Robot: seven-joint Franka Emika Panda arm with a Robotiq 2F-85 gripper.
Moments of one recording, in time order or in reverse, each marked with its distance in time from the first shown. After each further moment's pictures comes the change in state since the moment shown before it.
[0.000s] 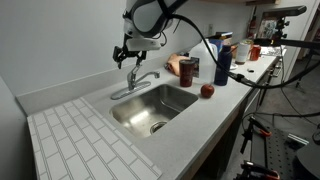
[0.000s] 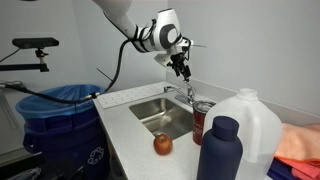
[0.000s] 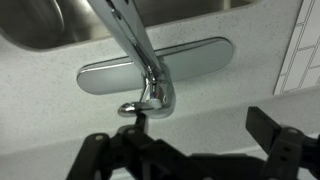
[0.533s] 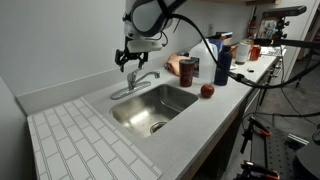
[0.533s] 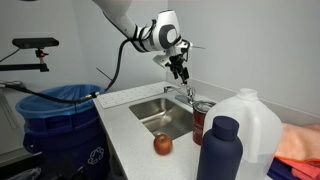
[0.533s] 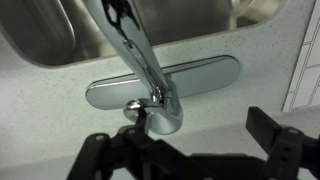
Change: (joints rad) arm 0.005 0.000 0.000 0.002 0.005 -0.071 0.000
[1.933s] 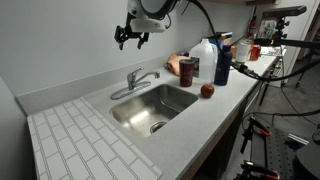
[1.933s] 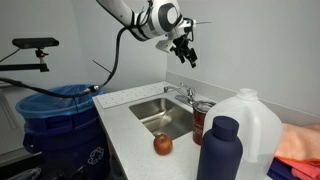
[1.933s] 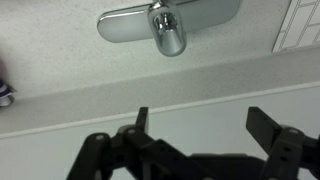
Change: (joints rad) arm 0.040 -0.126 -0.081 -0.035 -0.082 0.090 0.003
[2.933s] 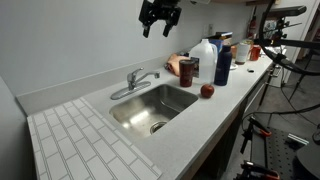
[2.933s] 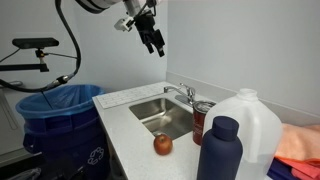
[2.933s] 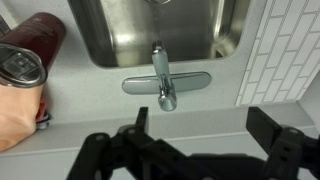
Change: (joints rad) arm -0.028 -0.541 0.142 -0.460 0.026 -0.182 -0.034
